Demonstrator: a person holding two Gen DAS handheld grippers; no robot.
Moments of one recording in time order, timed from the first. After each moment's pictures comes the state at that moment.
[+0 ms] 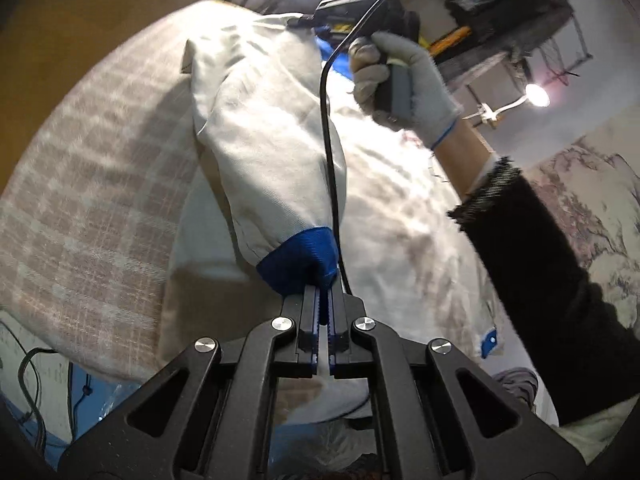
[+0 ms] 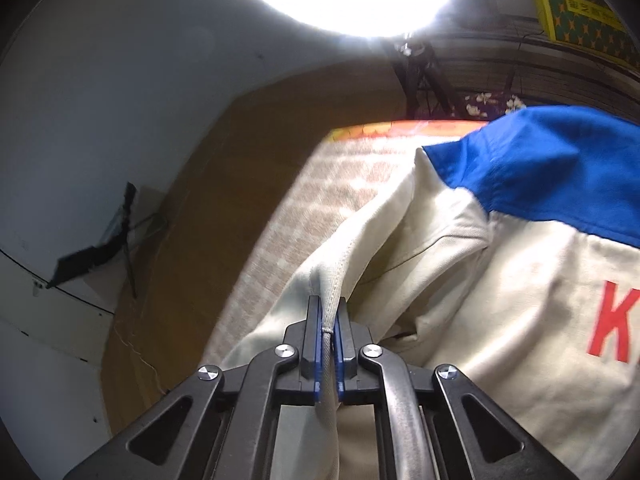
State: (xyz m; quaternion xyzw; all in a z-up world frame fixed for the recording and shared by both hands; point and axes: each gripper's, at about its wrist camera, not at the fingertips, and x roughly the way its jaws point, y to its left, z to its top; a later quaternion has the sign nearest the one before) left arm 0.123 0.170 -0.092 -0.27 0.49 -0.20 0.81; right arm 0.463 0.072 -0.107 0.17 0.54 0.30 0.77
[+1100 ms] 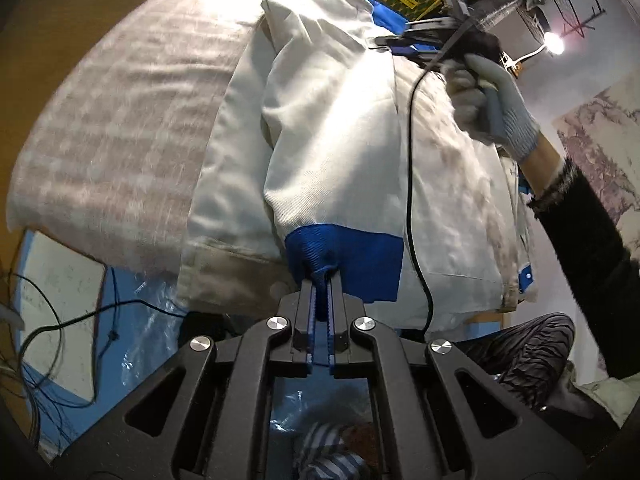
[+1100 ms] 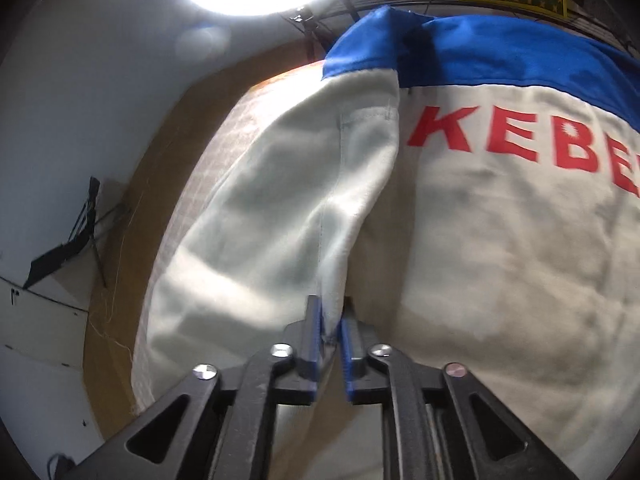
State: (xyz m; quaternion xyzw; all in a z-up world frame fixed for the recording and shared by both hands) left arm 0.051 0.162 -0.129 -0.21 0.55 -0.17 0.79; right arm 0.358 -0.036 -0.131 0.14 0.59 0.23 0.76
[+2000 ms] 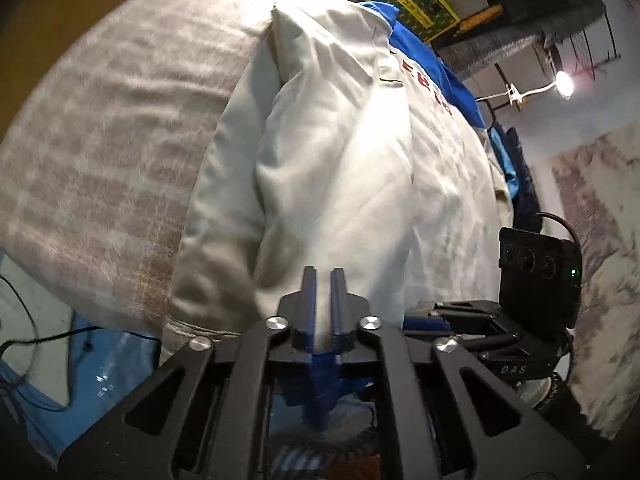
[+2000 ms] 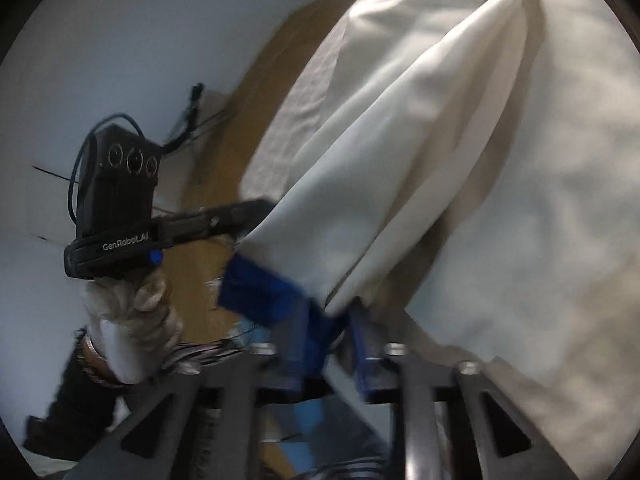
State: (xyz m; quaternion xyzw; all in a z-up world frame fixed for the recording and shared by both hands) left arm 0.112 0.166 -0.135 -0.26 0.55 -0.16 0.77; right arm 0.097 0.019 -0.149 0.18 0.62 0.42 0.64
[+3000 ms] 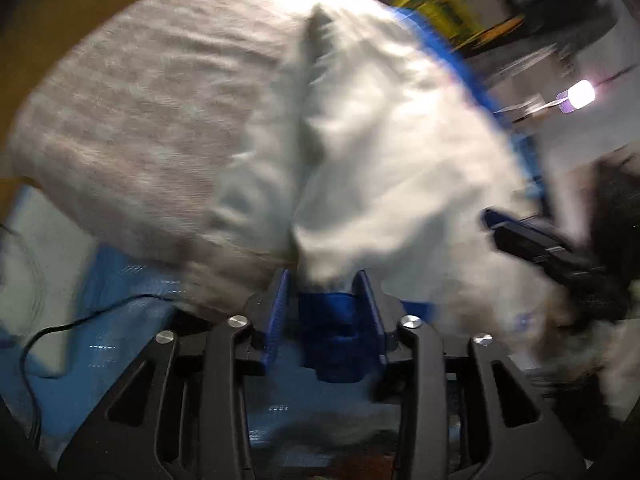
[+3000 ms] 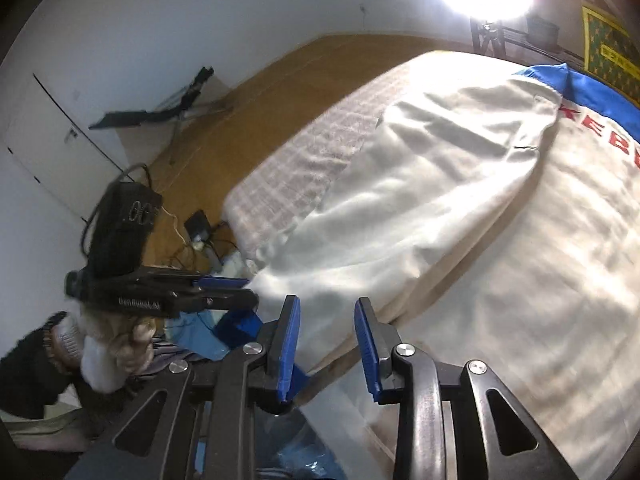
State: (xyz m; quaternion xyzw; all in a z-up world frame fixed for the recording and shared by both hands) left arm 0.060 0.167 -0.164 -0.25 0.56 -0.09 0.78; right arm 0.094 0.021 -0.072 0.00 0.53 0.41 0.74
